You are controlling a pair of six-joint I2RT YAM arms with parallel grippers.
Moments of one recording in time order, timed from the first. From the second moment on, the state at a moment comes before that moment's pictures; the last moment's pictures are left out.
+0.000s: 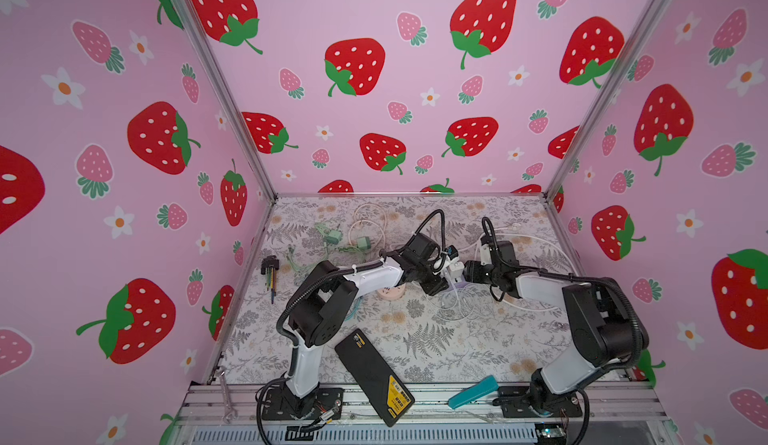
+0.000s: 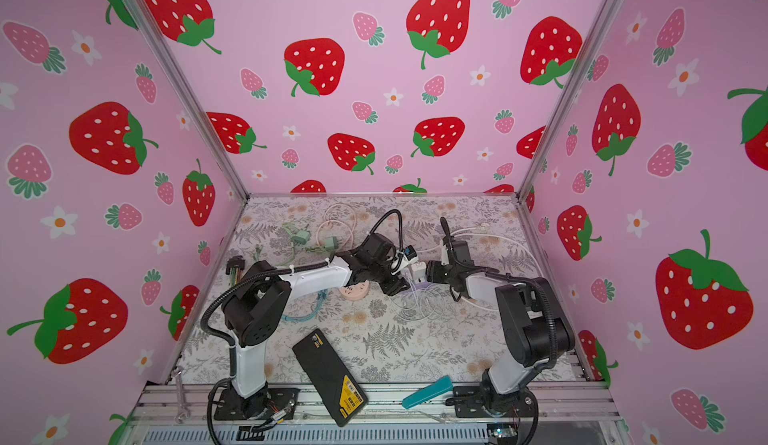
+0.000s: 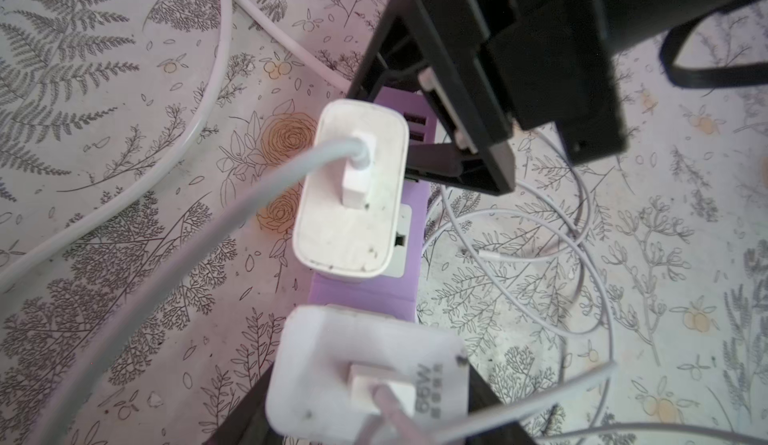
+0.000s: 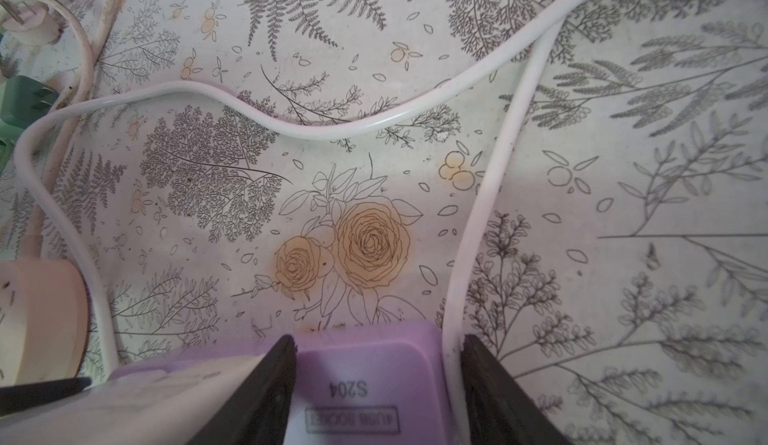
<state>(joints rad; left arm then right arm) -0.76 1.99 1.34 -0.24 0.31 0.26 0.37 1.64 0.73 0.07 -0.18 0.42</state>
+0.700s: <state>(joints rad) -0.76 1.99 1.35 -0.24 0.33 0.25 0.37 1.66 0.75 0.08 -0.16 0.42</state>
